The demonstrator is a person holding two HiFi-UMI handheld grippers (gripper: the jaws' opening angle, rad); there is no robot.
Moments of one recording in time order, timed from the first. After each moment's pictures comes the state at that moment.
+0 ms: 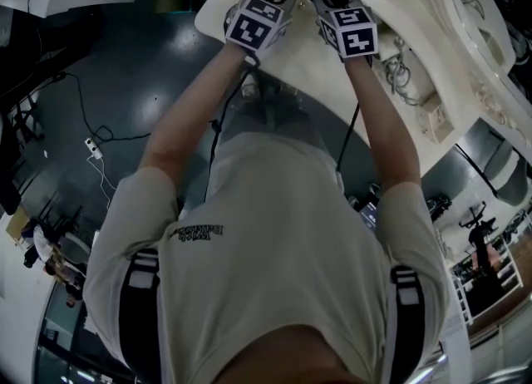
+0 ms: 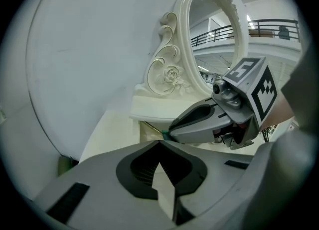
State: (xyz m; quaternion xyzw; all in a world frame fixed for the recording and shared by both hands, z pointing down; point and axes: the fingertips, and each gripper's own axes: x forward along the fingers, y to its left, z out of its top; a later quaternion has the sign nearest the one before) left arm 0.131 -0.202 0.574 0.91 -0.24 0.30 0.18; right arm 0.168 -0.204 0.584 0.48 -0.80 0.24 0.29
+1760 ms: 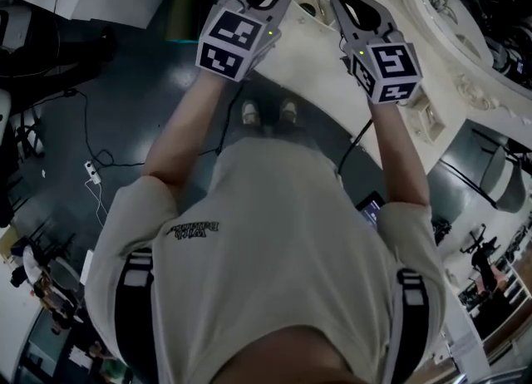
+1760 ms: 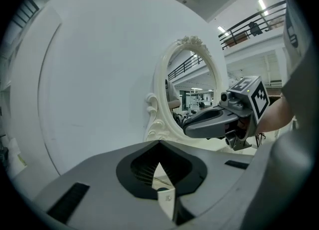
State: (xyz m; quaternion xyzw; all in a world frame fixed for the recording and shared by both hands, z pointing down) left arm 0.087 -0.171 0.339 0.95 -0.28 0.16 0.04; right arm 0.150 -0.152 0.336 0.52 -0.84 0.06 0.16
